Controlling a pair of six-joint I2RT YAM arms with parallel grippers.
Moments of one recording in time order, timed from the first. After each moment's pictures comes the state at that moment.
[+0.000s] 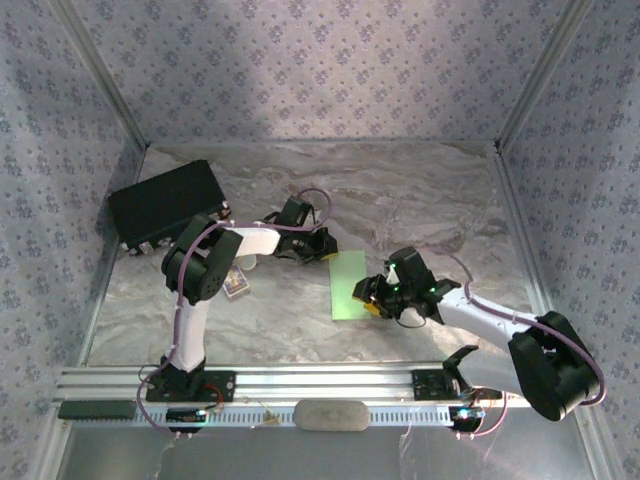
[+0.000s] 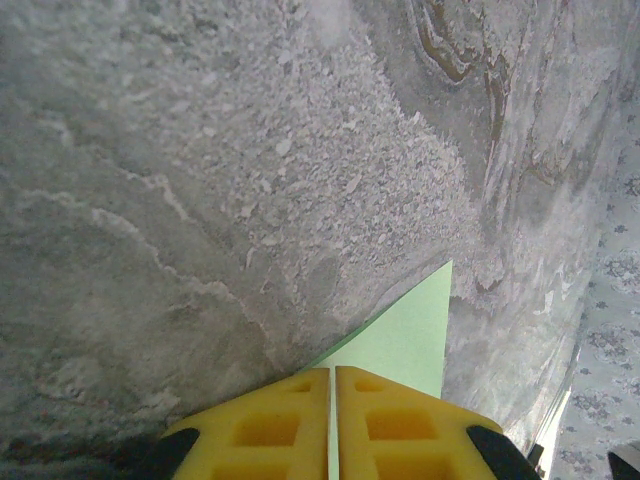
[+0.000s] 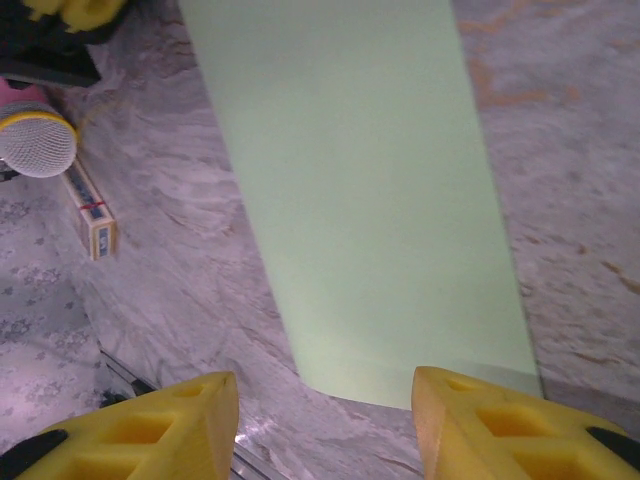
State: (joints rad) left arm -0.61 2.07 1.18 0.01 0.59 -0.85; right arm 0.56 1.19 0.44 -0.14 -0.47 1.07
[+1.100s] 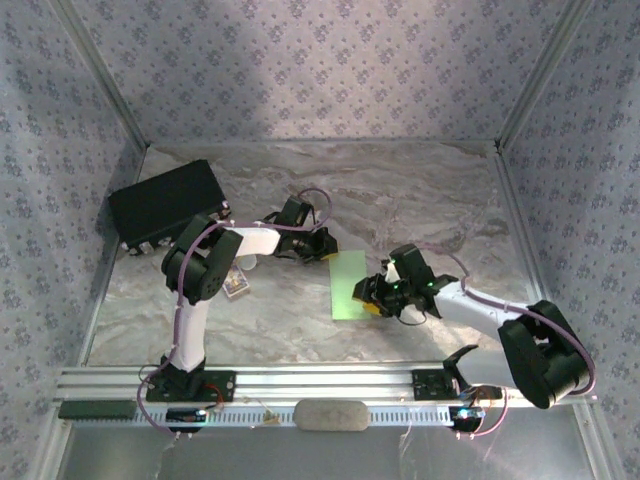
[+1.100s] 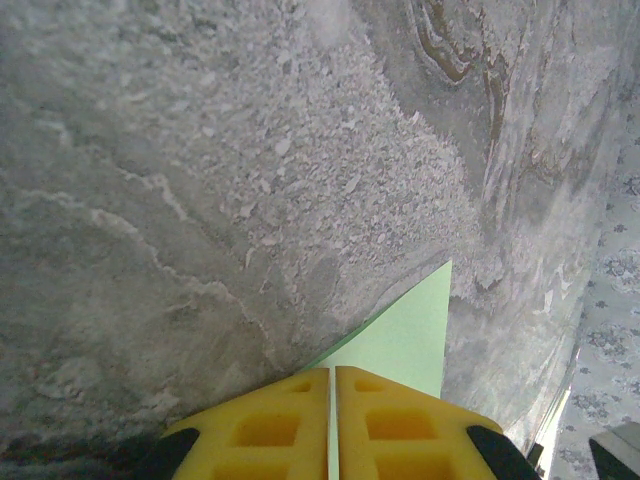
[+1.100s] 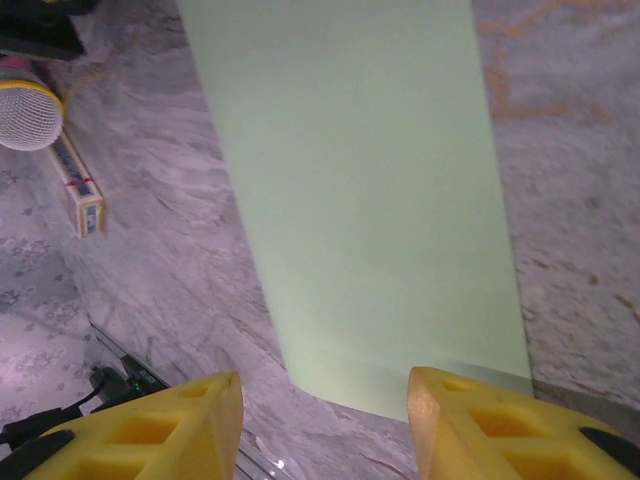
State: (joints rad) left arm -0.61 2.07 1.18 0.01 0.59 -0.85; right arm 0.52 1.26 0.46 -0.14 -0.55 0.98
